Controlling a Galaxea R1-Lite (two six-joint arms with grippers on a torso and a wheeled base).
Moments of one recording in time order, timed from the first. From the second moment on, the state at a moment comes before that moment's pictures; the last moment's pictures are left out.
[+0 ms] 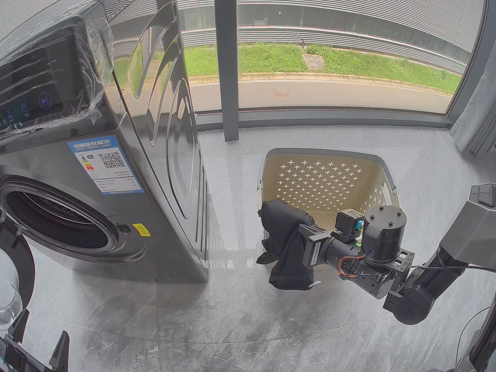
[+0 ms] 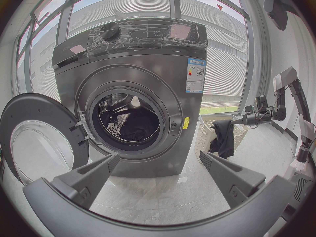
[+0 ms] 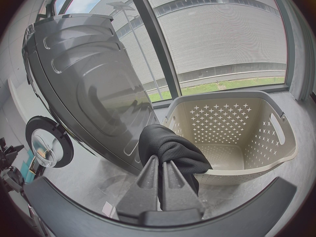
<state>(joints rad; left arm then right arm) -0.01 0.02 -0.02 0.01 -0.02 0.02 0.66 2.03 -0.60 -1.26 -0.17 0.23</state>
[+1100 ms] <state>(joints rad) -0.01 0.02 -0.02 0.01 -0.02 0.02 0.57 2.24 -0.69 -1.30 -0.10 0.10</state>
